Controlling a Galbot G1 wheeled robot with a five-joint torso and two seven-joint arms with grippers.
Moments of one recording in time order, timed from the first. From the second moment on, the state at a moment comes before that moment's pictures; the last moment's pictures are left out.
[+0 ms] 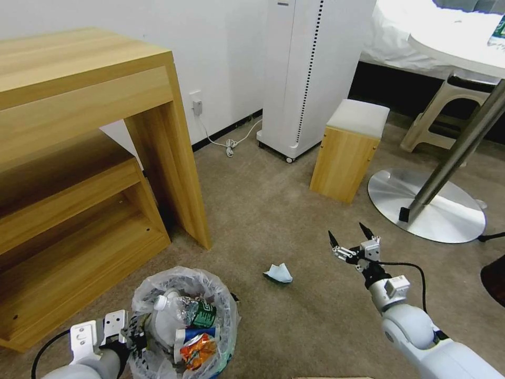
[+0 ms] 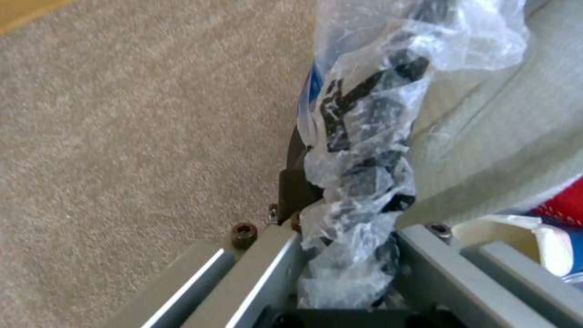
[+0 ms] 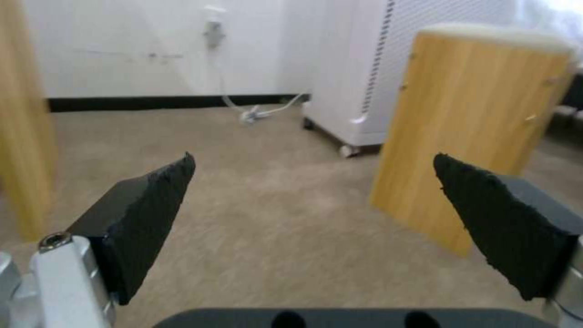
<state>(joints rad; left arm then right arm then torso) 1.84 -1.04 -0.64 -2.37 -1.11 0.73 -0.74 -1.24 0.85 0.19 1.62 0.48 0.37 0.07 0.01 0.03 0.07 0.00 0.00</state>
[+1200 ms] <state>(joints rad) 1.84 -1.04 -0.64 -2.37 -1.11 0.73 -0.74 -1.25 0.91 0.17 1.62 0.48 0.43 0.03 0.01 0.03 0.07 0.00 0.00</state>
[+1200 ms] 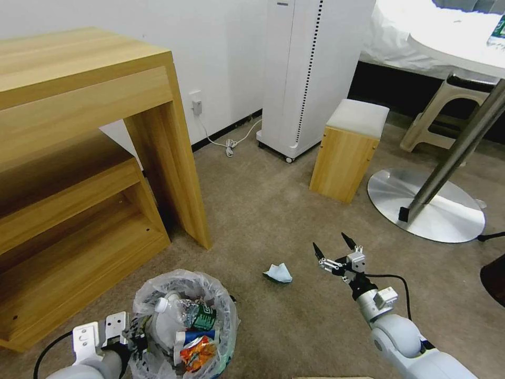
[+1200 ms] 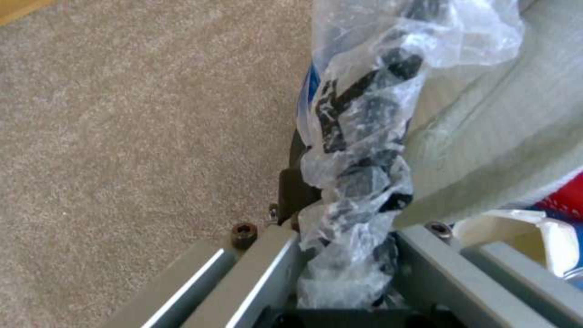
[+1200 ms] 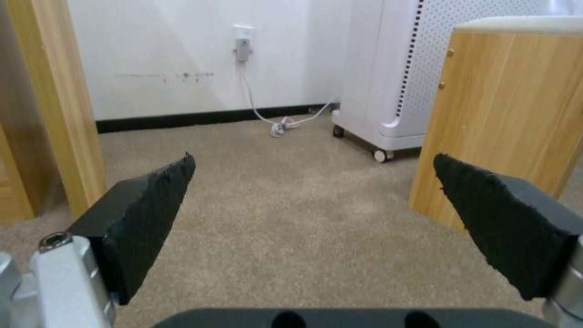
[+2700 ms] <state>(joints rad) 1.79 -1.04 -0.68 -2.37 -1.15 0.72 -0.74 -0.94 0.91 -0.10 1.50 0.57 0.37 0.09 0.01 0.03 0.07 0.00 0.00</state>
